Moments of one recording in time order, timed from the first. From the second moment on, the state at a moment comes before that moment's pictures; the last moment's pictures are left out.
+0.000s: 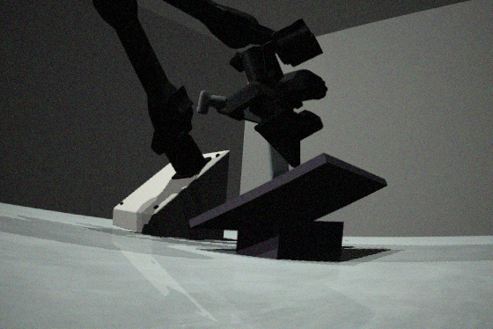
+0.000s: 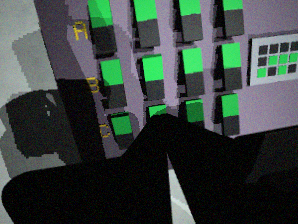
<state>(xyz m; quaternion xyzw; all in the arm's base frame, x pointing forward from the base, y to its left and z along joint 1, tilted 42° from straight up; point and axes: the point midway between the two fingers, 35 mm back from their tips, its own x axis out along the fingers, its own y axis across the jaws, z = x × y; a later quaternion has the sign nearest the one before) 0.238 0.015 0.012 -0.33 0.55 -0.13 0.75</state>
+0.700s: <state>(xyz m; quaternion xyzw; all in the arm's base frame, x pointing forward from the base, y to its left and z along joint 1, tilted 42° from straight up) 0.252 -0.019 0.023 -0.33 0.54 -0.14 0.76</state>
